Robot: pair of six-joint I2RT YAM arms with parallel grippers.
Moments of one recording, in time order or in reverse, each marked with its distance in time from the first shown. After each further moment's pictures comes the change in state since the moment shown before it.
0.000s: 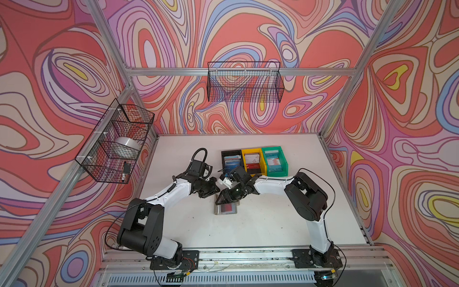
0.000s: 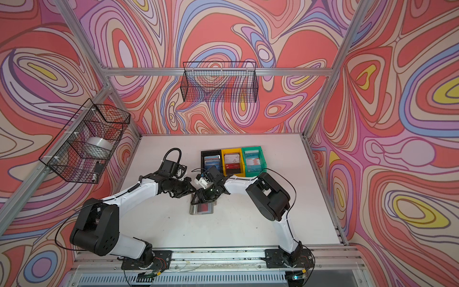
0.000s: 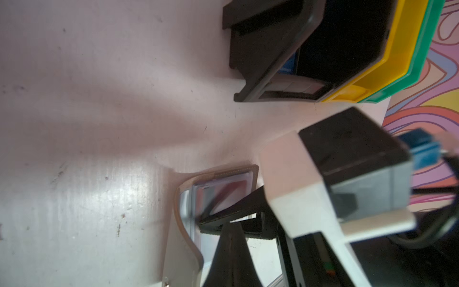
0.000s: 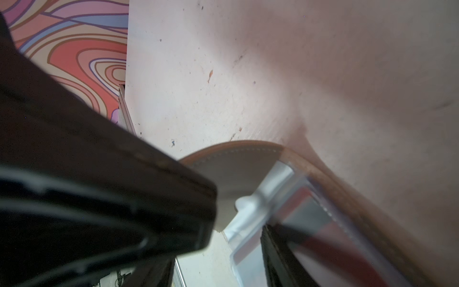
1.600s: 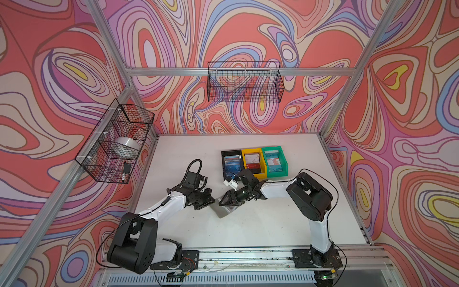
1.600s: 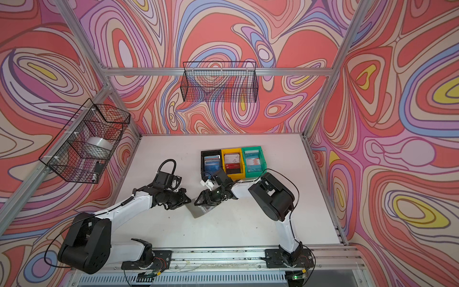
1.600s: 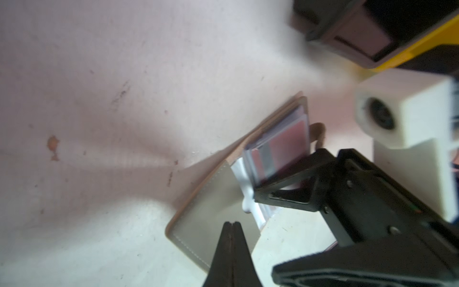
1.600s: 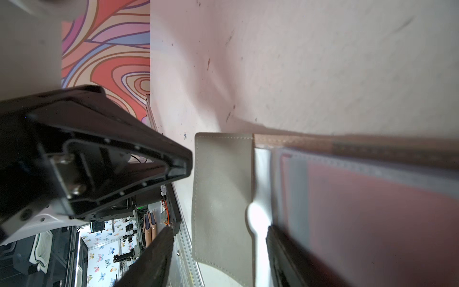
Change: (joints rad) left arm 0.022 -0.169 -0.216 0.044 -0.015 -0.013; right arm -0.044 -0.042 -0.201 0.281 -0.114 0.174
